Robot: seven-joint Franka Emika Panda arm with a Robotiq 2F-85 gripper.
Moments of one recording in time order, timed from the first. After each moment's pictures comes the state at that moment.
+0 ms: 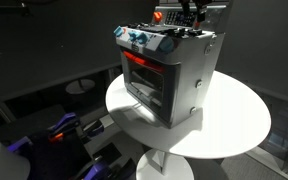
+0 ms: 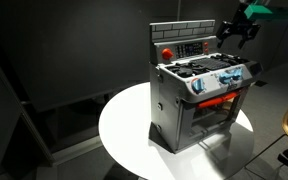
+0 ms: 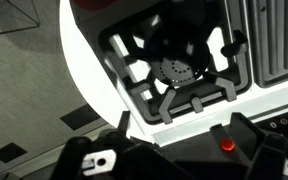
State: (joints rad) arm -0.12 -0.01 0.02 -2.09 -0.10 2.36 0.51
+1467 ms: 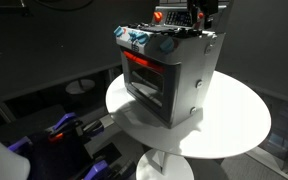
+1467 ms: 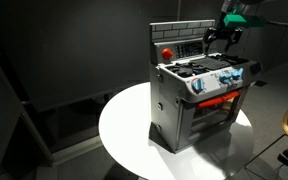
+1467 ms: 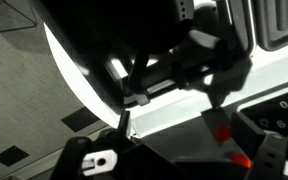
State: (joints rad) arm -0.02 0.19 -0.07 -1.90 -0.10 2.34 0.56
